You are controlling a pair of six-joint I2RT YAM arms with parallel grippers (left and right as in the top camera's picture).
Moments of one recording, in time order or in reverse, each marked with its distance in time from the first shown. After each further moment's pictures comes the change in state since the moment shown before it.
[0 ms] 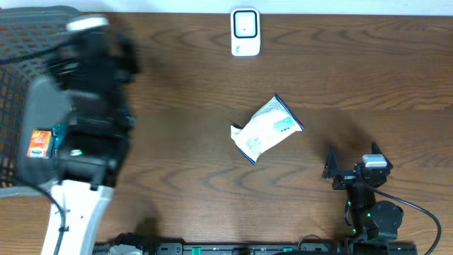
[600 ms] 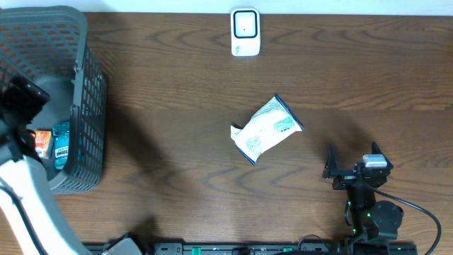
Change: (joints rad) left arm 0.826 0.174 0.000 -0.287 0.669 -0.242; right arm 0.000 0.000 0.000 0.000 0.003 0.000
